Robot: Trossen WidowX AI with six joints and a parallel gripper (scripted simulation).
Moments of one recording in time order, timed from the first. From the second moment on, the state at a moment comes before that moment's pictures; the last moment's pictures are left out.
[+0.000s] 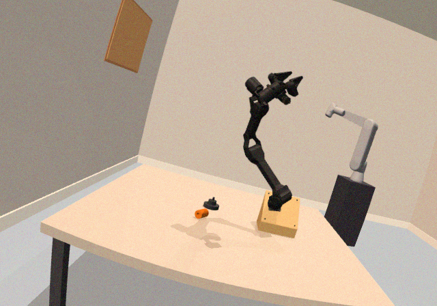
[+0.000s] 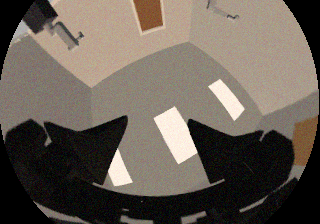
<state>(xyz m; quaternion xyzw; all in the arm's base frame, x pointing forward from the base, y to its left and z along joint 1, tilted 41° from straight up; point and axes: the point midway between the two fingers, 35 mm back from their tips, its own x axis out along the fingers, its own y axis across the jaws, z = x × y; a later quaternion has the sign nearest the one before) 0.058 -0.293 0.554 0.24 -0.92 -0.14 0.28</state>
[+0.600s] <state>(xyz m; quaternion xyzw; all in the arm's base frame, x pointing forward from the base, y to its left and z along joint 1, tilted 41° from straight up) -0.096 -0.115 0.611 0.06 -0.90 0.37 0.23</state>
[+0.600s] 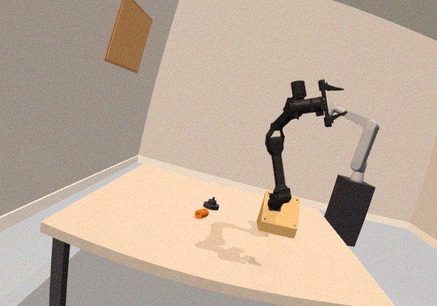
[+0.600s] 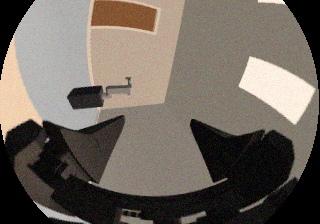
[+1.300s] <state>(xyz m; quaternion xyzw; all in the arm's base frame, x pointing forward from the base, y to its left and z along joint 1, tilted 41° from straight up) -0.033 0.223 0.549 -0.09 -0.25 0.81 0.53</state>
